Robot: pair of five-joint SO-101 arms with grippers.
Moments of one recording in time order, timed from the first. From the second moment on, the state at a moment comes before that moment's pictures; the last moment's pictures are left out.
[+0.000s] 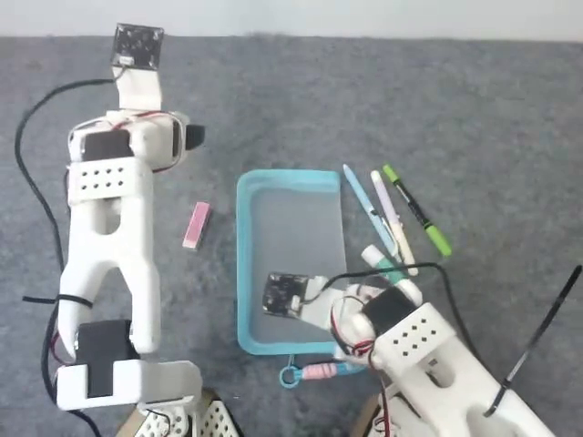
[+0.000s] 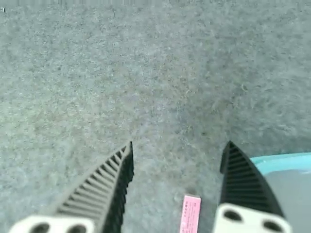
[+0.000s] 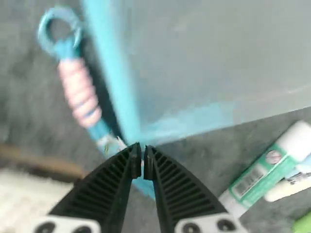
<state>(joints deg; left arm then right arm) -13.1 -2.9 9.5 58.0 -5.1 -40.3 -48.4 65.0 73.0 38.8</state>
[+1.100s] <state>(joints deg) -21.8 -2.9 -7.1 73.1 -5.3 -41.3 -42.9 59.2 78.8 40.1</state>
